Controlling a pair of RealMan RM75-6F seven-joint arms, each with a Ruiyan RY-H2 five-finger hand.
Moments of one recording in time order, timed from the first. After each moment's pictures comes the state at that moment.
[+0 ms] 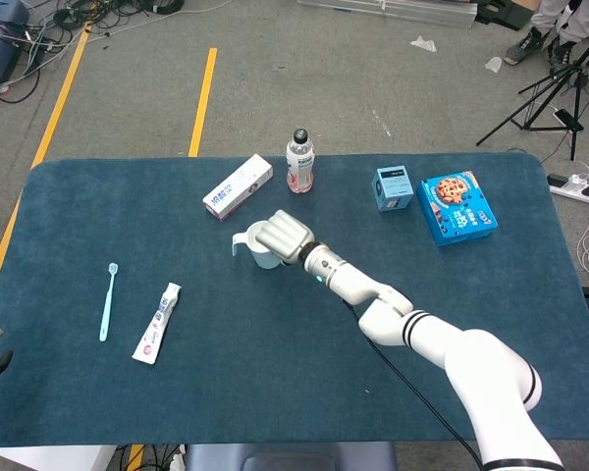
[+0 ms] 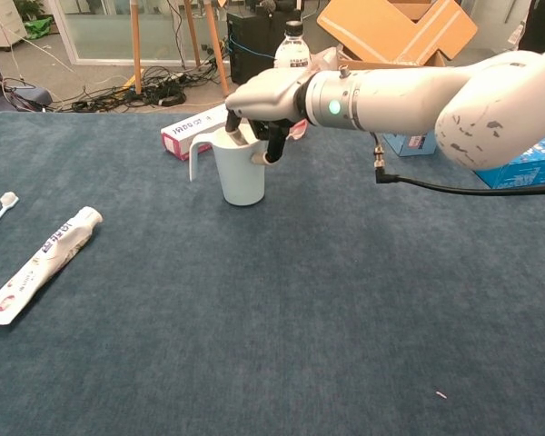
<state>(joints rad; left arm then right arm) -0.07 -0.97 -0.09 -1.71 1.21 1.37 0.04 1.28 -1.76 0.15 -0.79 -1.43 0.58 -0.05</state>
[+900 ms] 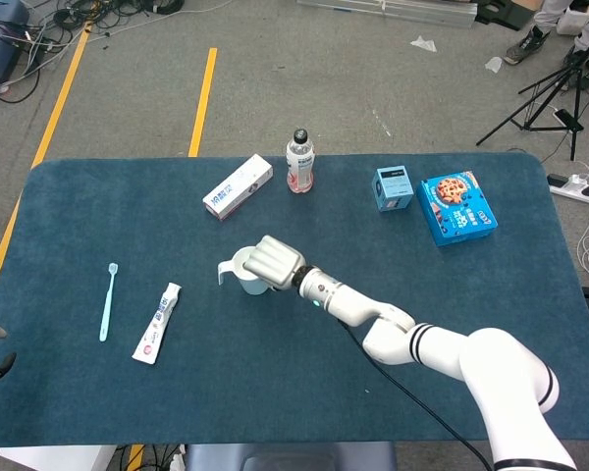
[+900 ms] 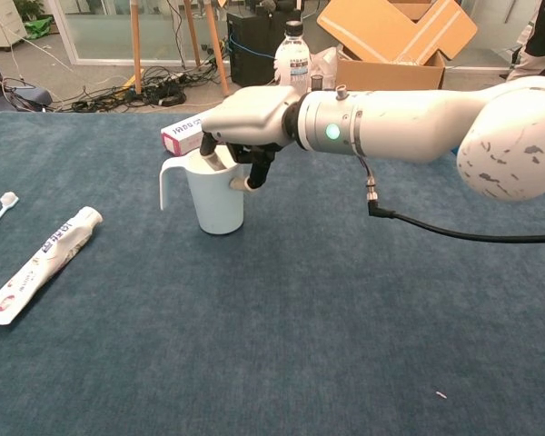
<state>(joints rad) -0.07 -0.97 -0.08 -1.72 1.24 1.38 0.05 1.24 -1.72 0.13 -1.00 -1.46 0.66 -0.11</state>
